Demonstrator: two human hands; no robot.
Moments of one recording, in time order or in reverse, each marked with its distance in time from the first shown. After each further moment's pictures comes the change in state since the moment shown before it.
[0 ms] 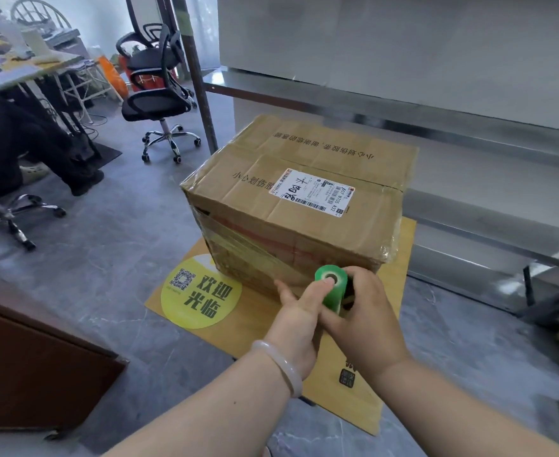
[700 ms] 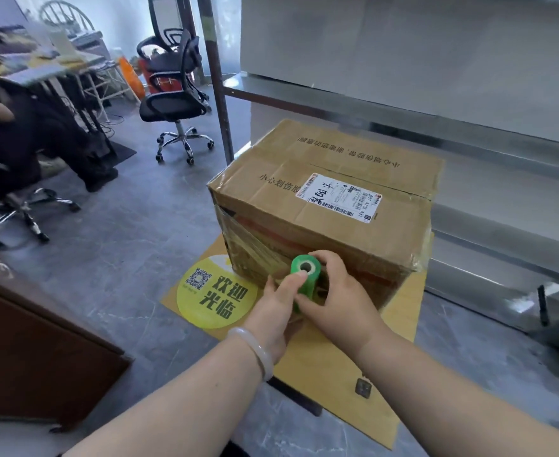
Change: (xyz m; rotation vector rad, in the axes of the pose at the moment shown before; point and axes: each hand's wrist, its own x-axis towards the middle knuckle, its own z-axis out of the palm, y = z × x) left_hand 0.017 0.034 -0.063 0.101 0.022 -0.018; right_hand 0.025 -0.033 0.038 -0.029 -0.262 -0.054
